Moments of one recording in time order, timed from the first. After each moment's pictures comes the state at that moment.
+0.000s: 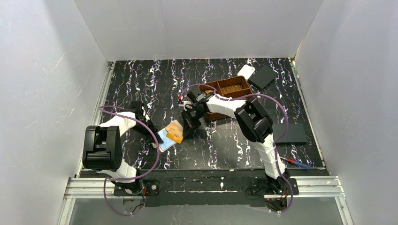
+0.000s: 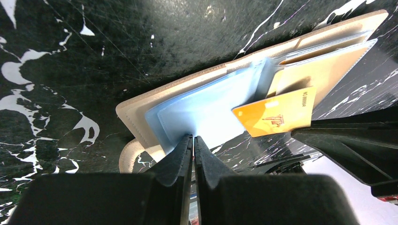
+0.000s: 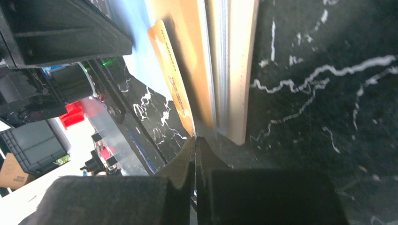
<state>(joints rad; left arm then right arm) -0.03 1.54 0.77 -0.70 0.38 -0.59 0.80 2.25 1.64 -0.56 -0.77 0.37</state>
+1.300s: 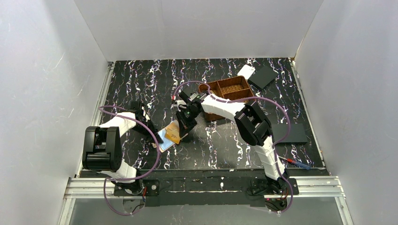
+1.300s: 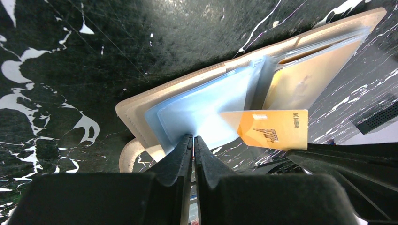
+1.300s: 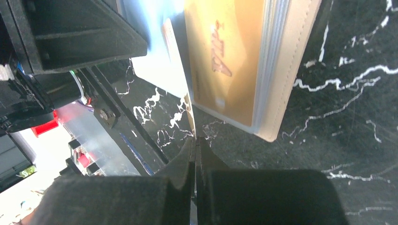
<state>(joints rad) -0.04 1.53 0.76 -0.69 0.38 -0.59 0.88 2.21 1.76 -0.73 -0.61 0.34</state>
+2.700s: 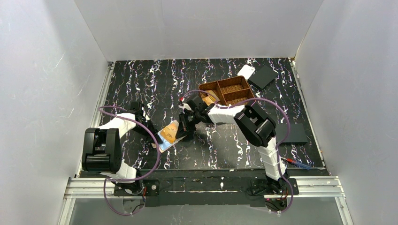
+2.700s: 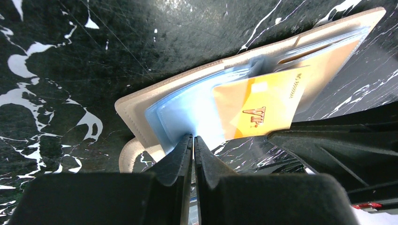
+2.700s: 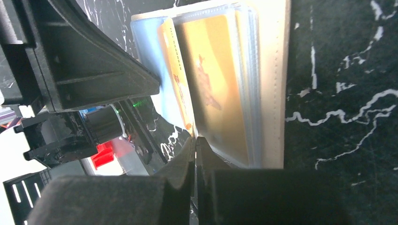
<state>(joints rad) -0.04 1.51 0.75 -0.69 0.37 -0.59 0.86 2.16 1.40 -0.11 -0.69 0.72</state>
